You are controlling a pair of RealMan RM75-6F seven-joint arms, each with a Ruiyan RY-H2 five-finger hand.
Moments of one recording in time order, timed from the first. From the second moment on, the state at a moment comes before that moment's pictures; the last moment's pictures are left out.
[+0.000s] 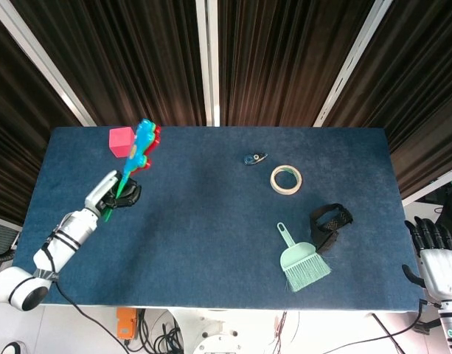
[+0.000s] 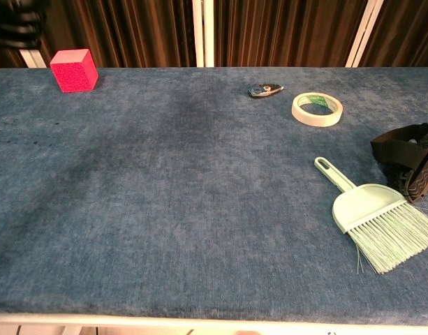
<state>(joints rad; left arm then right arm) -0.64 -1.16 -0.24 -1.57 1.45 0.80 -1.11 0.05 -1.12 0.02 -1.51 -1.46 1.42 -0.13</state>
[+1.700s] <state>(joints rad) -0.71 -1.16 -0.19 -1.59 1.52 0.62 -0.22 0.06 -1.11 0.00 -1.50 -1.49 1.39 -0.01</state>
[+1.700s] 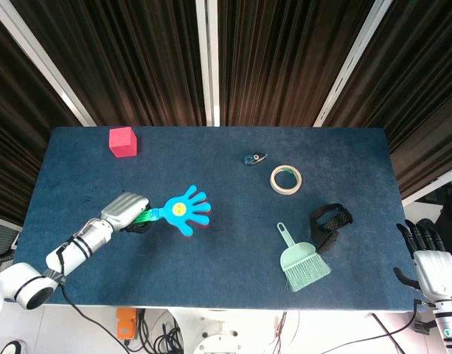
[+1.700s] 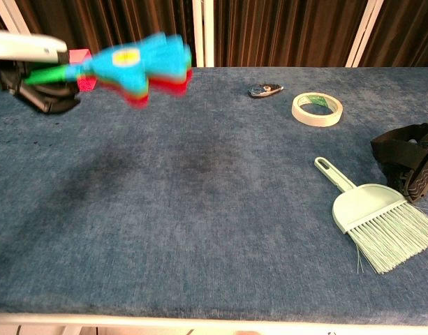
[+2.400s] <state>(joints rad) -0.62 -1.18 -0.36 -1.77 1.30 0.75 -0.22 0.06 -1.12 -0.01 -1.49 -1.50 1.38 0.03</state>
